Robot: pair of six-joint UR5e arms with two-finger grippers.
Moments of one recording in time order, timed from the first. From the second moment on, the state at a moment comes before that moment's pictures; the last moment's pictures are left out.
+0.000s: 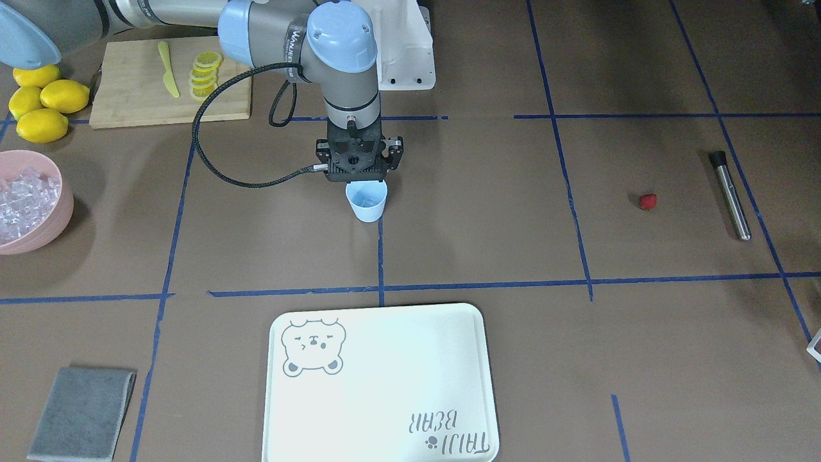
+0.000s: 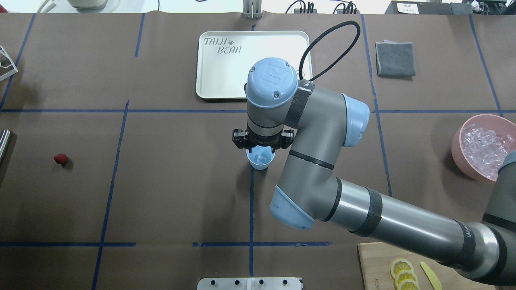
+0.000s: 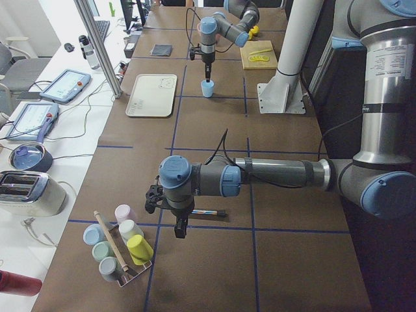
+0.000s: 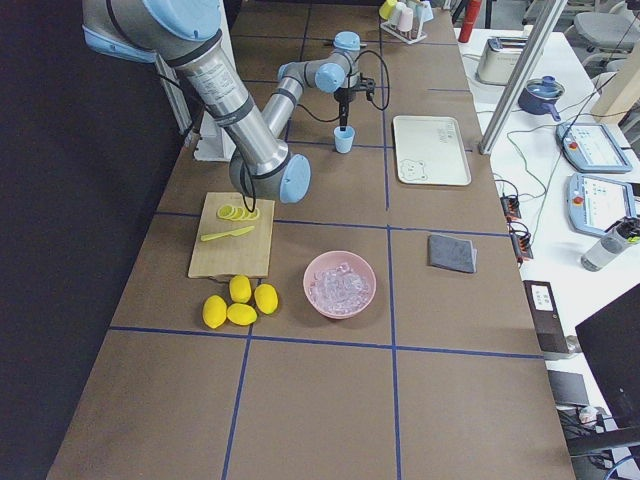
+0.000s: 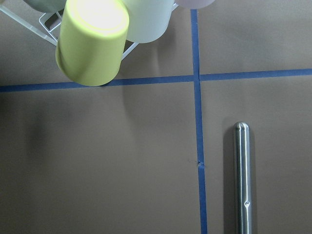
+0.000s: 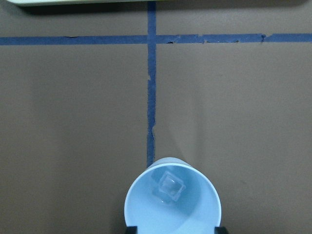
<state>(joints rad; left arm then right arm) -1.59 -1.52 -1.65 -1.55 -2.33 0.06 0.53 -0.75 1.64 -1.72 1.93 1.20</state>
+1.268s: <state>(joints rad) -1.59 -1.52 -1.67 -1.55 -2.33 0.06 1.03 -1.43 2.17 -1.73 2.16 0.69</state>
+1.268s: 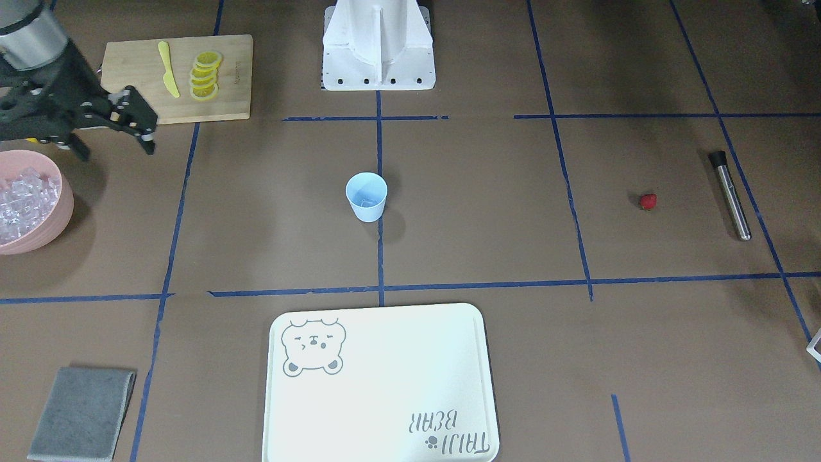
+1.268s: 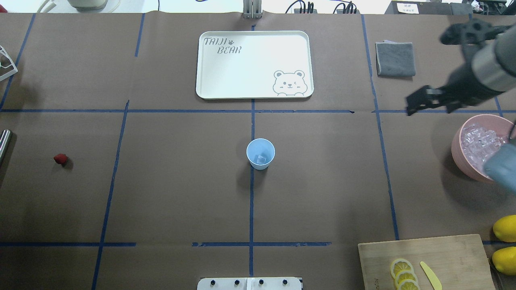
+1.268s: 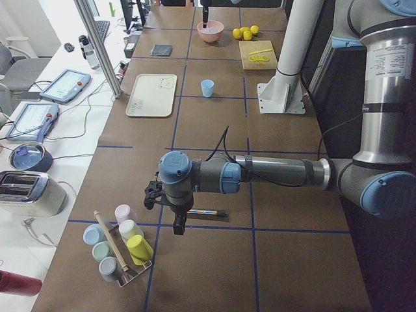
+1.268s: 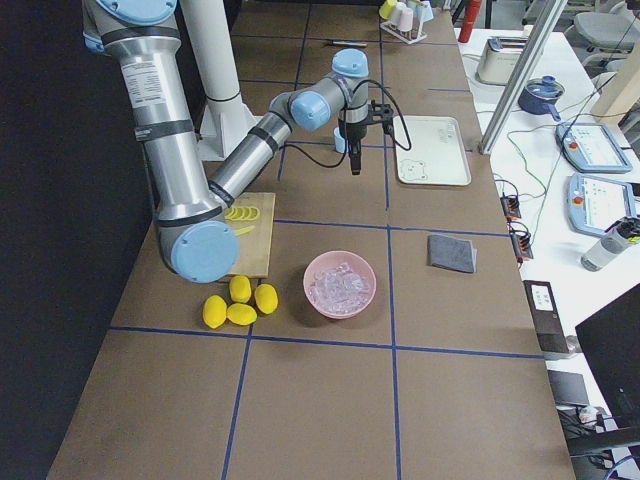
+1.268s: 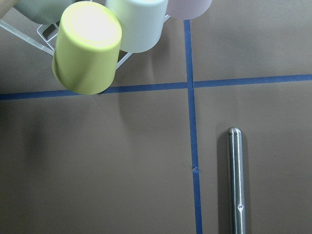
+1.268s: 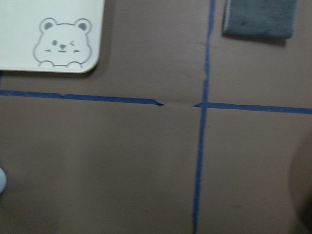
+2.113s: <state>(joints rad) -1.59 -1.52 -1.67 -1.55 -2.33 0.06 1.18 -1.76 1.95 -1.35 2.25 0.57</state>
